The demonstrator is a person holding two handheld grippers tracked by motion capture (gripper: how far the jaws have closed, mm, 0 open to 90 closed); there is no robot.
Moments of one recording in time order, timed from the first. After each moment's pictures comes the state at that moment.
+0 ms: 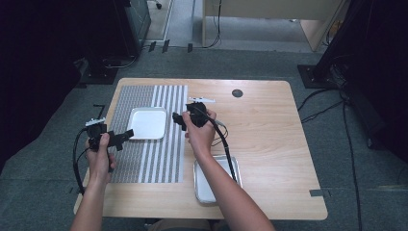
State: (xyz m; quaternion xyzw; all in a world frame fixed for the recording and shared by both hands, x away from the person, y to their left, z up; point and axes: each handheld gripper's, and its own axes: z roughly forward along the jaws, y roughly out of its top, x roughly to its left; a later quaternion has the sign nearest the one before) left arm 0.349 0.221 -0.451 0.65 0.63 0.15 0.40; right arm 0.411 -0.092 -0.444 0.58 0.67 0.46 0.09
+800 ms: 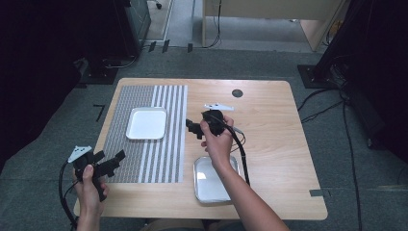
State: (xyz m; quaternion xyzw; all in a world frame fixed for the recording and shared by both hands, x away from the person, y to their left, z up) left arm 0.256 0.230 -0.458 0.62 0.62 0.20 0.44; right arm 0.368 -0.141 -0.427 0.55 0.69 0.46 0.11
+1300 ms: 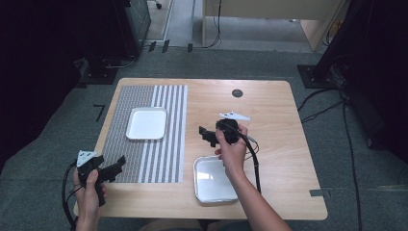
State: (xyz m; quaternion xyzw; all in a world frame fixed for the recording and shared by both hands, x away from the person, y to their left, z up) left arm 0.253 0.229 -0.474 0.64 0.62 0.23 0.40; right arm 0.345 -0.183 -0.443 0.56 0.68 0.47 0.11
